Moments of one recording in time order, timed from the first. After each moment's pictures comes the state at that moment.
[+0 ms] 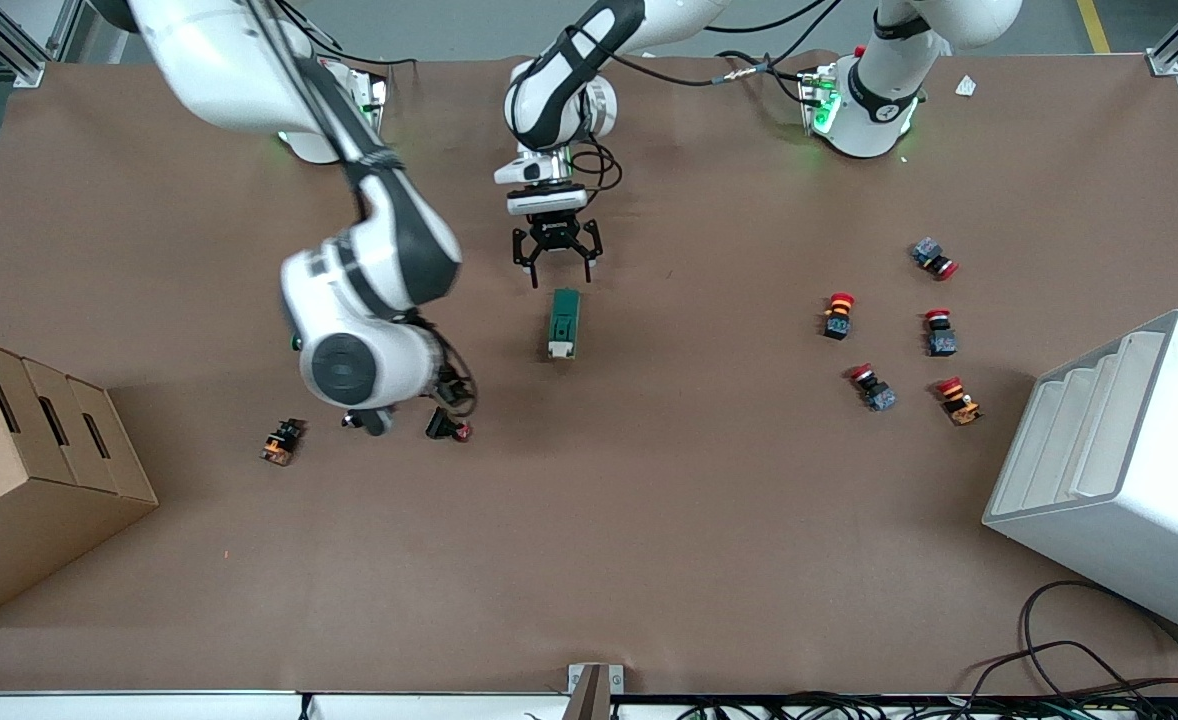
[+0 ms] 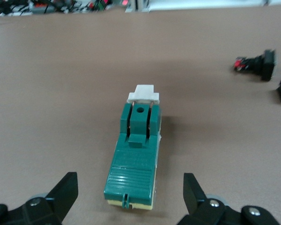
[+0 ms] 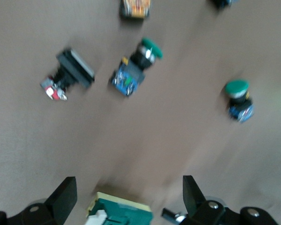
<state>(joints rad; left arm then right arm) -1.12 0.74 -0.18 -1.82 1.49 2.11 -2.42 0.49 0.66 0.01 -1.41 0.20 1.73 1.54</state>
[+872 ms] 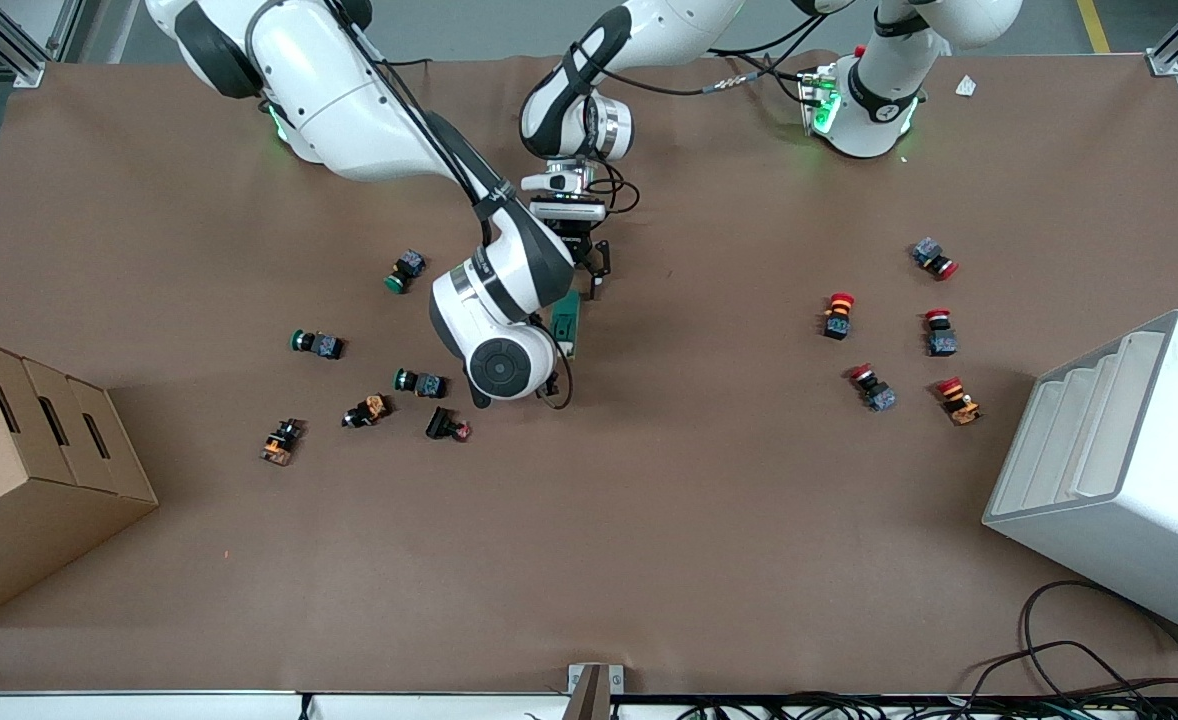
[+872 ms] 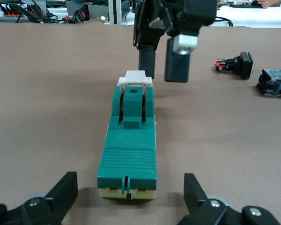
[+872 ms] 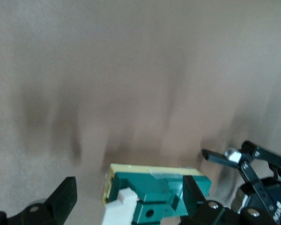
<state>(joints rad) -1.12 0.80 -0.17 -1.86 1.72 2.10 -2.61 0.62 0.84 0.03 -1.35 0.31 1.86 1.86</state>
